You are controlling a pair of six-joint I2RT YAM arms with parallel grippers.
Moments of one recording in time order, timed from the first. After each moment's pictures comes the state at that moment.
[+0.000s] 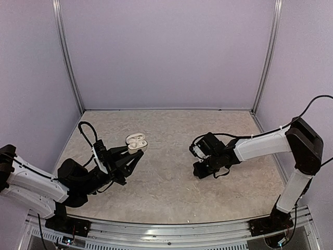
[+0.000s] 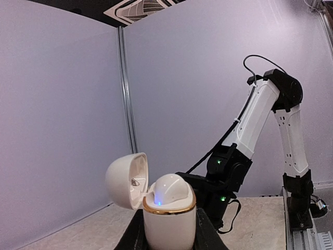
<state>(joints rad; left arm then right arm) -1.13 1.26 0.27 1.43 -0.03 0.16 0.78 1.74 0.92 -0.24 0.03 0.35</state>
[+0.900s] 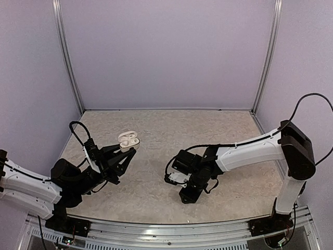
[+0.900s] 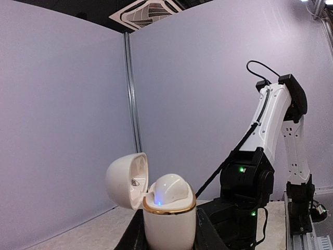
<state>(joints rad) -1.12 1.13 0.24 1.35 -0.04 0.16 1.11 1.83 1.13 -0.62 -0.12 0.09</state>
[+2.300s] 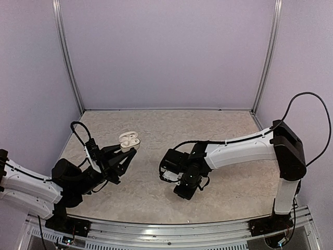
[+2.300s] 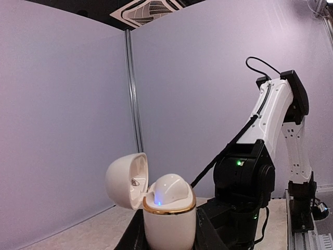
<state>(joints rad) -1.11 1.14 0.23 1.36 -0.04 0.16 1.15 1.94 1.33 -0.81 0.03 0.09</state>
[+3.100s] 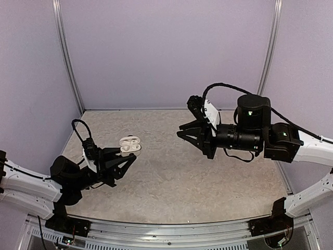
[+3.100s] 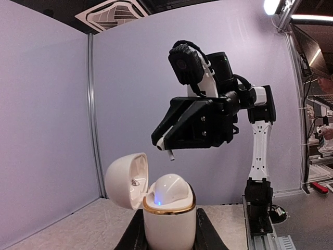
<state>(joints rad) -1.04 1.13 0.23 1.37 0.21 0.01 1.16 1.18 1.11 -0.17 0.04 -0.17</state>
